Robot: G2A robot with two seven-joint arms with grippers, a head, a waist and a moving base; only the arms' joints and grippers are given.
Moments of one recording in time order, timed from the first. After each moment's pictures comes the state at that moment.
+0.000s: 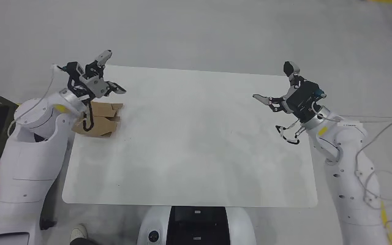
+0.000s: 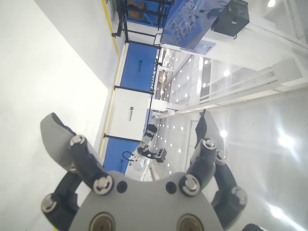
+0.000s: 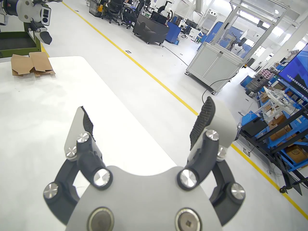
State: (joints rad) left arm 1.20 -0.83 -1.56 -1.57 -0.73 0.21 -0.61; right arm -1.20 -1.13 1.46 -1.71 -1.42 -0.64 -0.14
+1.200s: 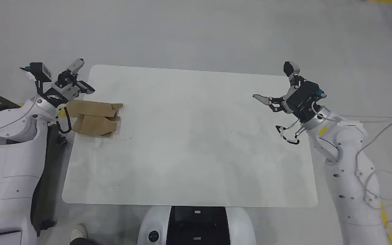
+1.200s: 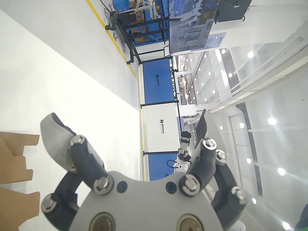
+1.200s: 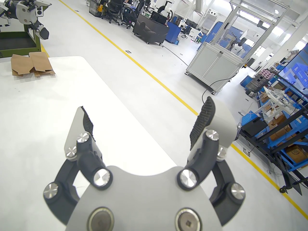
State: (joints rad) left arm 1.19 -0.81 -1.67 -1.29 -0.49 -0.15 -0.79; right arm -1.20 -1.13 1.46 -1.71 -1.42 -0.64 -0.14
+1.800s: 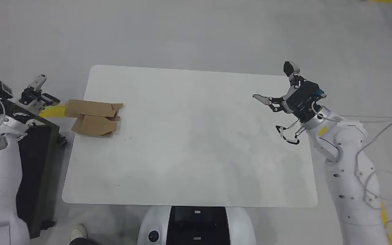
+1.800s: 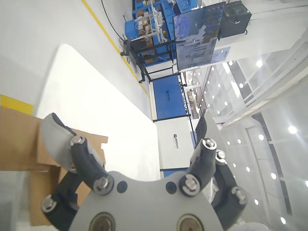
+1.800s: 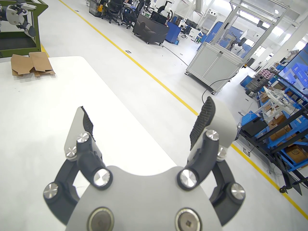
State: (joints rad) left arm 1.11 -0.77 -1.82 -0.81 -0.42 -0.50 -0.94; right arm -1.20 -1.13 1.46 -1.71 -1.42 -0.64 -0.14
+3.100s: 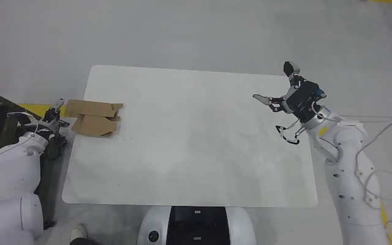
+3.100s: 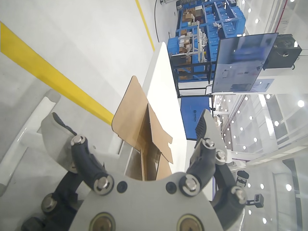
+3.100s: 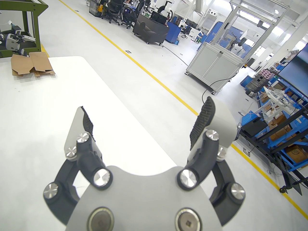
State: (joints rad) left arm 0.82 -0.84 -1.64 -0.24 -0.17 -0.67 -0.80; right arm -1.20 -1.13 1.46 -1.71 -1.42 -0.64 -0.14
